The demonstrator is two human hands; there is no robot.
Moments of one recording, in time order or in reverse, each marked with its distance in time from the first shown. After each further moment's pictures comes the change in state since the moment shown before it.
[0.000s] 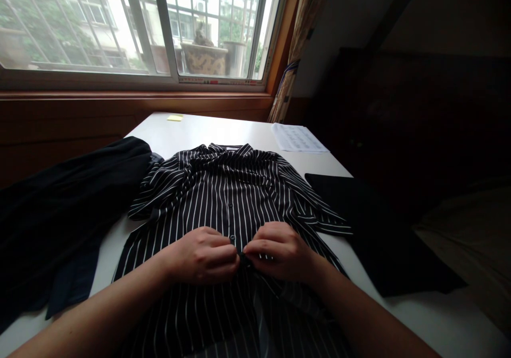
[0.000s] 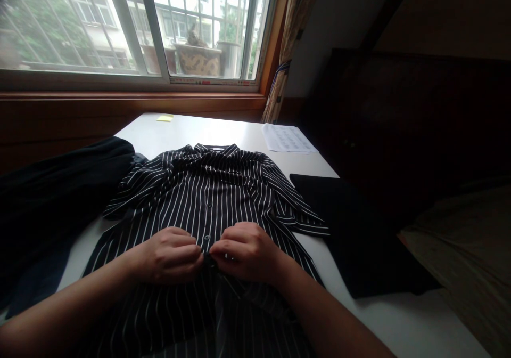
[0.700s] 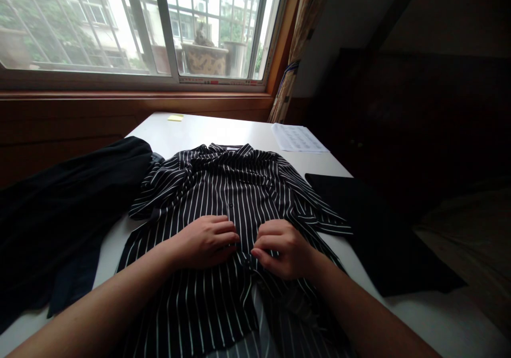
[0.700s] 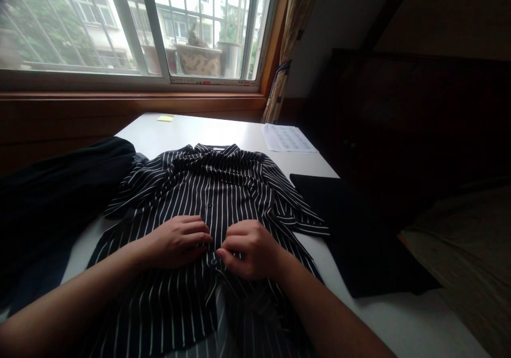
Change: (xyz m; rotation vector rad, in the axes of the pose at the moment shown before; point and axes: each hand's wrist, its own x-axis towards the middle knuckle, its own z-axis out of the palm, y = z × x) left_hand 0.001 -0.014 0.010 -0.193 -0.142 -0.247; right_hand -0.005 0.006 -0.005 0.134 -0.102 0.128
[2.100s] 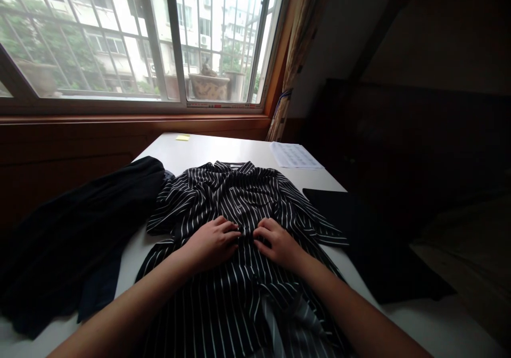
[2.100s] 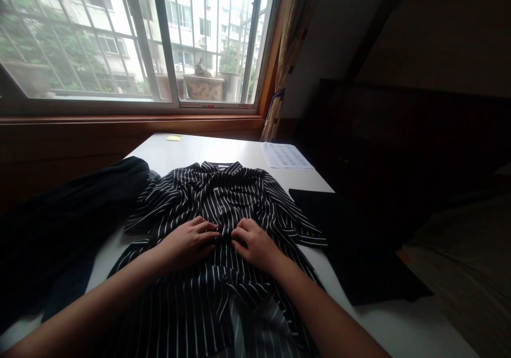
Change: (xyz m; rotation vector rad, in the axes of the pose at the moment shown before) left_hand -0.004 -0.007 0.001 0.122 -0.076 -0.292; right_hand -0.012 0.040 0.027 -0.210 -0.041 0.334
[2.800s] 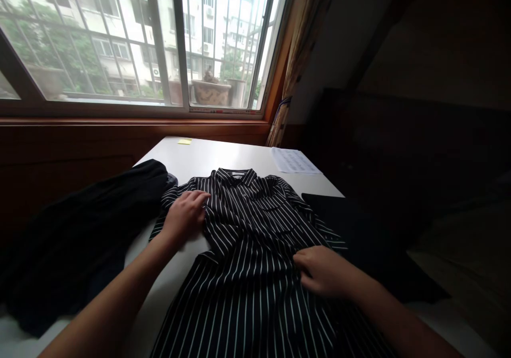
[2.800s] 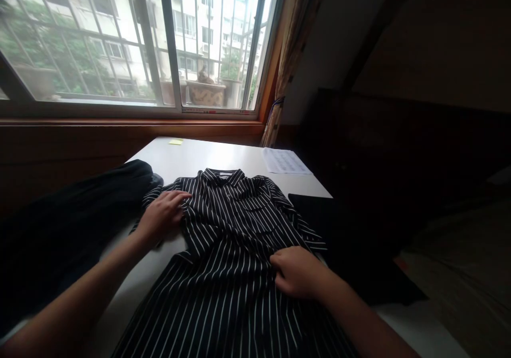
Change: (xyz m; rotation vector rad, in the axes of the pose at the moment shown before) left_hand -0.011 -0.059 -0.039 0.160 0.278 -0.453; right_hand -0.059 -0.005 -0.083 -0.328 -0.534 0.144
